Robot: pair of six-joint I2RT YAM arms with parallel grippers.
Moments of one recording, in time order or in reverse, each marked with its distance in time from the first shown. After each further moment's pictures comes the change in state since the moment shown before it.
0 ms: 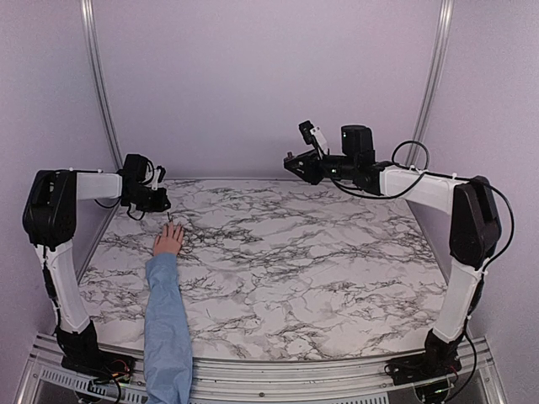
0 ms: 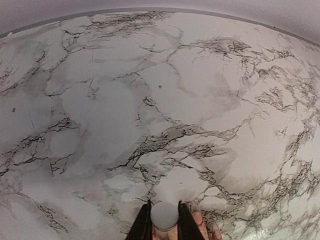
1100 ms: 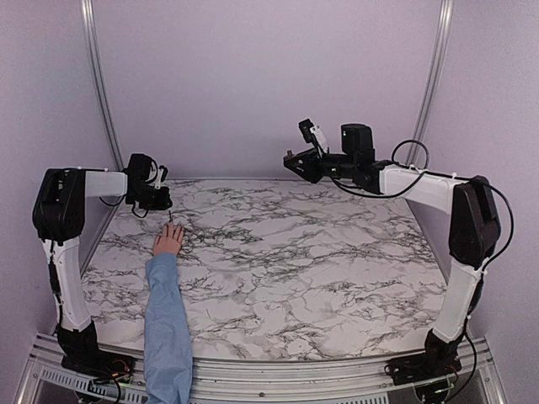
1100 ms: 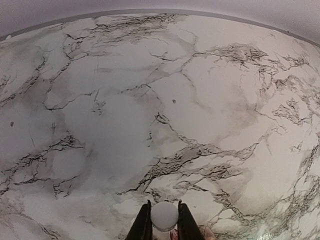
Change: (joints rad) left arm -0.002 0.100 0.101 -0.008 -0.029 0.001; right arm 0.000 0.005 0.015 0.000 0.000 0.001
